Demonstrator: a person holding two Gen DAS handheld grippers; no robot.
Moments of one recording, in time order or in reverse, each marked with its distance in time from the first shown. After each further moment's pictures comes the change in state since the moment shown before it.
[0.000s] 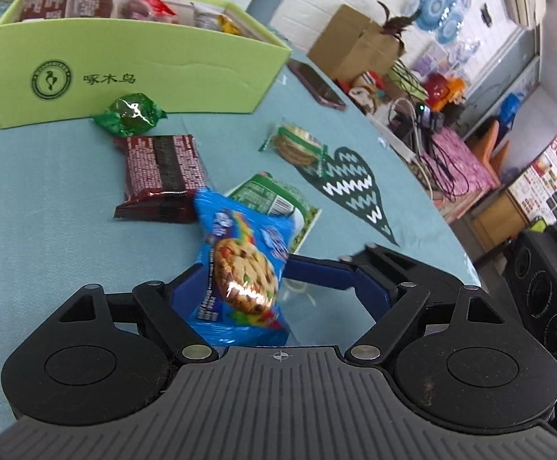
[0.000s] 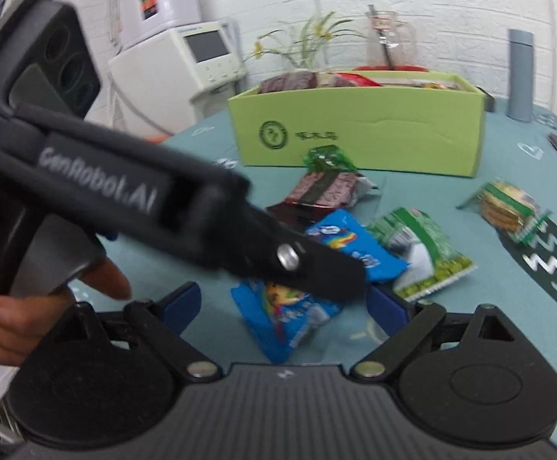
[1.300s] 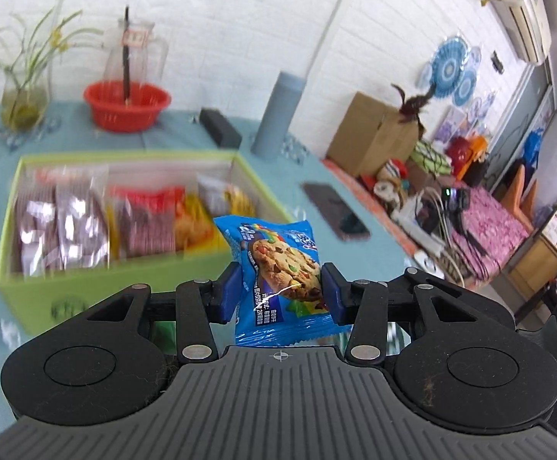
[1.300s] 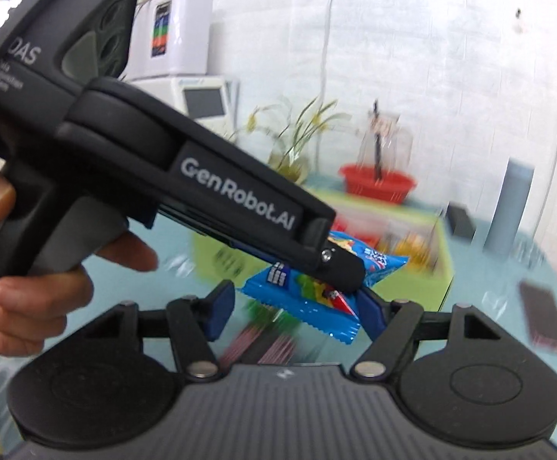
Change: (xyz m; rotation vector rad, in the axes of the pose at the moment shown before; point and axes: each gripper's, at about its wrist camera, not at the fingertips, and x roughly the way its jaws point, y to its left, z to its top) left arm -0.013 -0.019 0.141 0.071 -0.246 0.124; right arm -0.010 -0.027 0.103 -0.192 -0.197 -0.120
